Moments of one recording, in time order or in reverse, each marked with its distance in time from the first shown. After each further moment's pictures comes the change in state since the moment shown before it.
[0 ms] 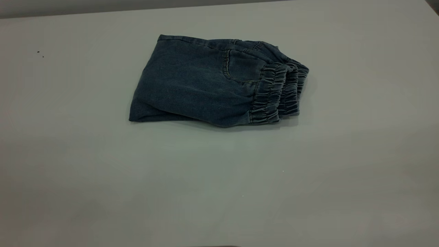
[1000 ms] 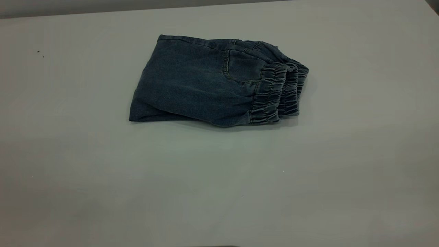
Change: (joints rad) left arm 0.014 -0.007 0.033 -0.004 -0.055 -0.008; right arm 0.000 0.000 0.006 -0.002 -0.013 -0.001
